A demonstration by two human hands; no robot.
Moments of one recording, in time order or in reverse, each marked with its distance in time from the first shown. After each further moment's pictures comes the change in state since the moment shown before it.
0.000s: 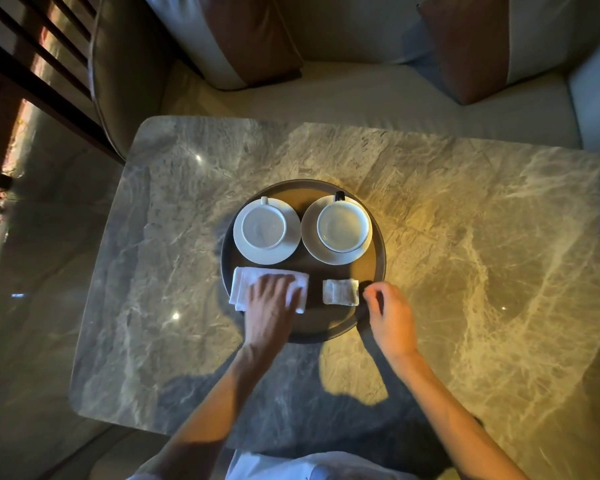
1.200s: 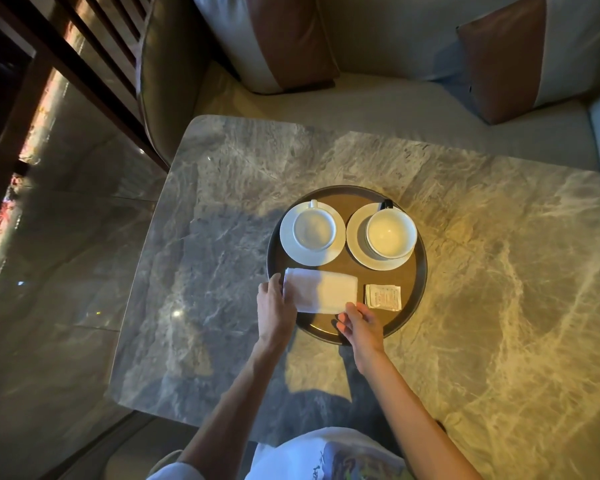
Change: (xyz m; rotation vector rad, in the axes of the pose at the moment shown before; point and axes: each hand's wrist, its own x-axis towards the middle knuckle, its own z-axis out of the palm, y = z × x) left_hand -0.004 -0.068 -0.024 -0.502 -0.248 -0.711; right_hand -0.028 -0.090 0.102 1.007 -0.053 0.940
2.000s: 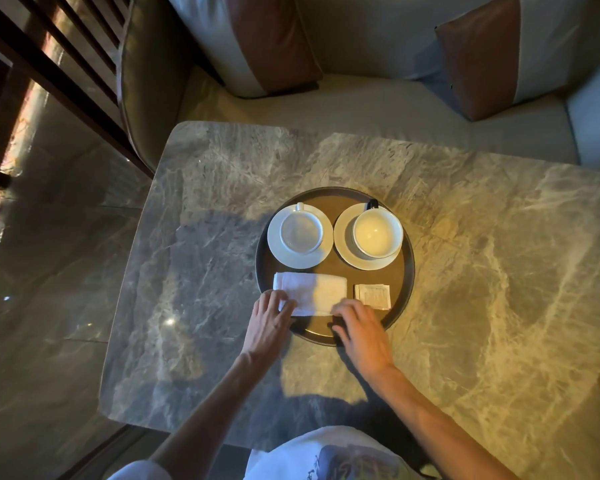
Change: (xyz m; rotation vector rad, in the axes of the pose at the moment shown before) left_hand -0.012 -0.025 -0.004 0.600 -0.081 0.678; right_hand 0.000 -0.002 -0.043 -1.438 -0.126 -1.094
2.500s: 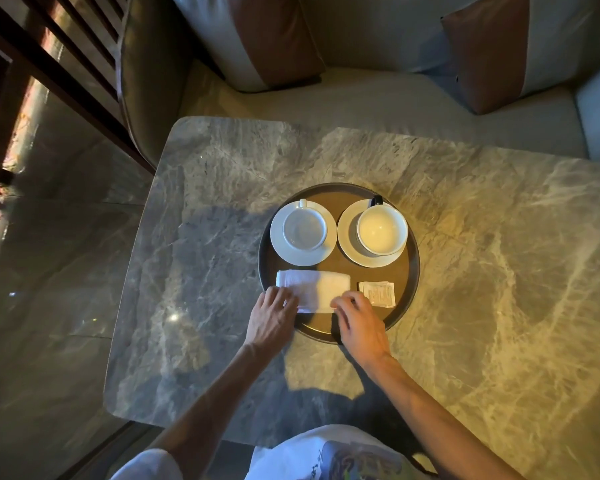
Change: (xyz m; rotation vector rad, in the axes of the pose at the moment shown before) left_hand 0.008 -0.007 0.002 0.085 0.071 0.089; right_hand 0.016 -0.004 0.007 0.082 0.055 0.053
